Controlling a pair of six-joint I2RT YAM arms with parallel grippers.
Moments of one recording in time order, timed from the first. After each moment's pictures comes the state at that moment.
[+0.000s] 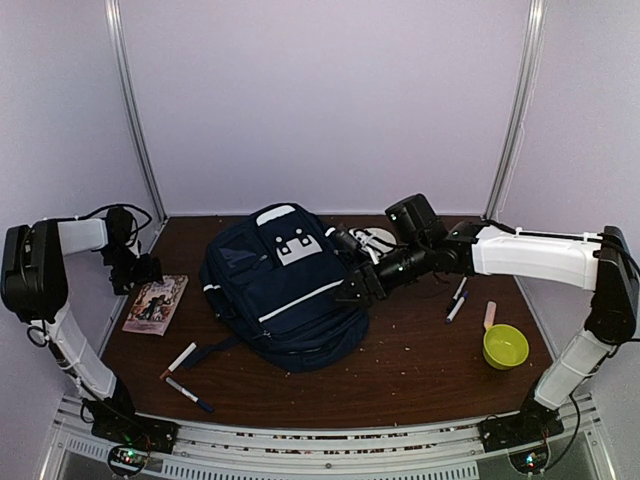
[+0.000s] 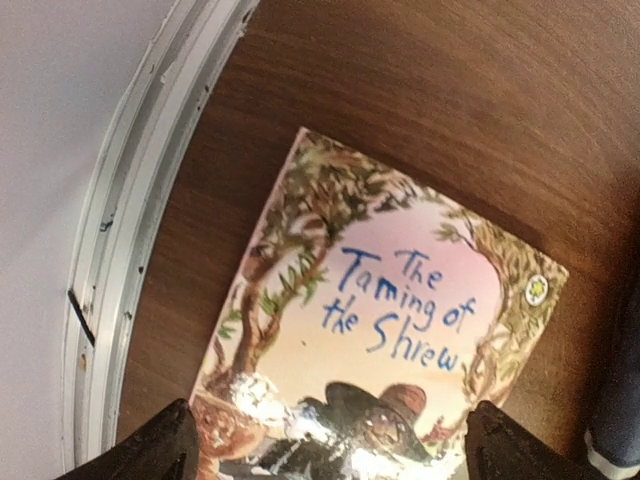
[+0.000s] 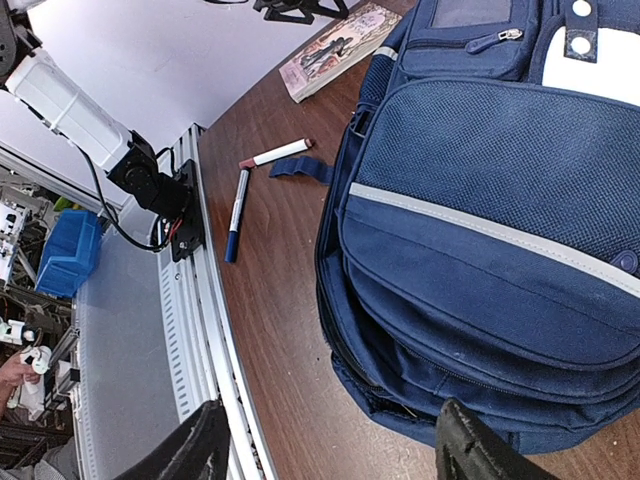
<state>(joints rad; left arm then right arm) 0.17 1.70 1.13 -0.65 0.03 -0.21 0.77 1.61 1.20 -0.32 -0.65 0.17</state>
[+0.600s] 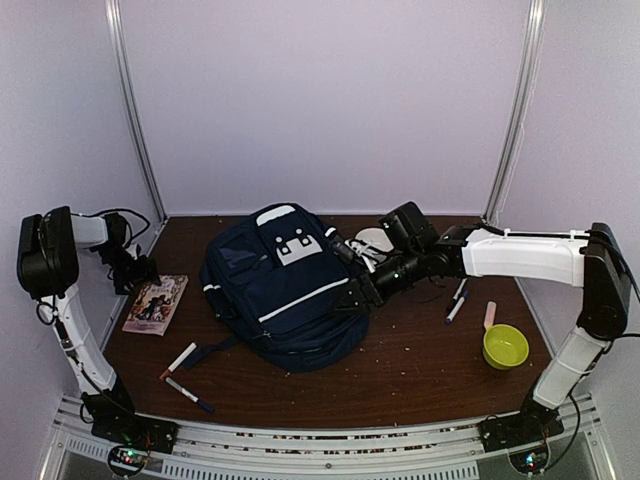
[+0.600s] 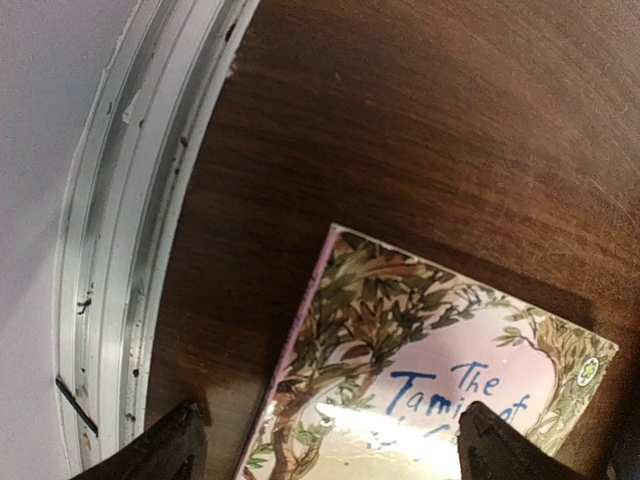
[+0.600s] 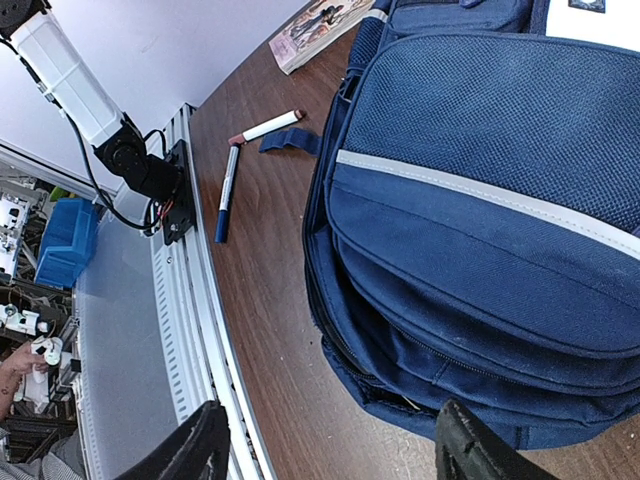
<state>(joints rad) 0.28 1.94 1.30 -0.65 0.14 -0.10 0.77 1.66 1.20 -0.35 -0.67 0.15</state>
